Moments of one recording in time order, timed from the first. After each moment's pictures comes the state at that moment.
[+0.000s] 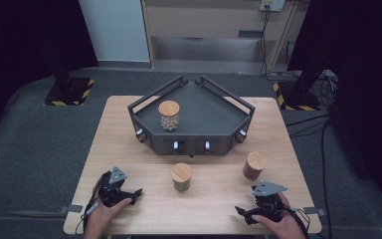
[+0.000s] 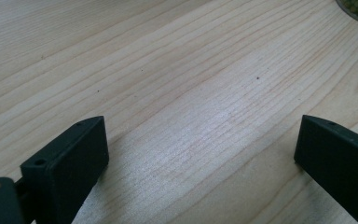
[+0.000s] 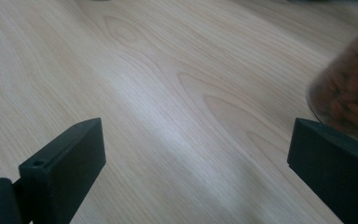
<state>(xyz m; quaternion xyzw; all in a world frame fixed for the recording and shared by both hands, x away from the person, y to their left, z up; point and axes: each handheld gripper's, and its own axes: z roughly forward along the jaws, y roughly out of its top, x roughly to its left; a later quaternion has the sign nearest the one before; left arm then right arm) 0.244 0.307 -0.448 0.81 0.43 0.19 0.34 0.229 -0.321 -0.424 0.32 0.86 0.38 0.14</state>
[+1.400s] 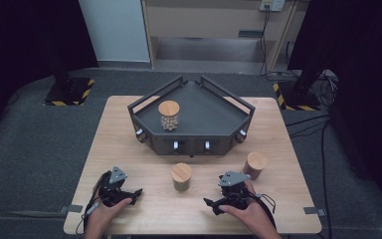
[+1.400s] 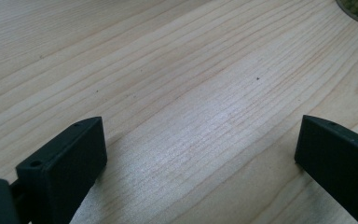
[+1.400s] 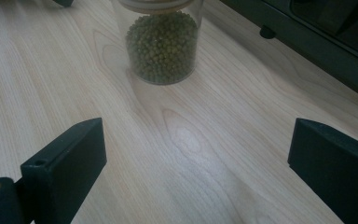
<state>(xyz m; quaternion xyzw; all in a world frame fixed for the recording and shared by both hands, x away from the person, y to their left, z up) 0.245 0.306 -0.448 0.81 0.43 0.19 0.34 0.262 -0.242 -0.420 0.27 0.86 0.41 0.13</state>
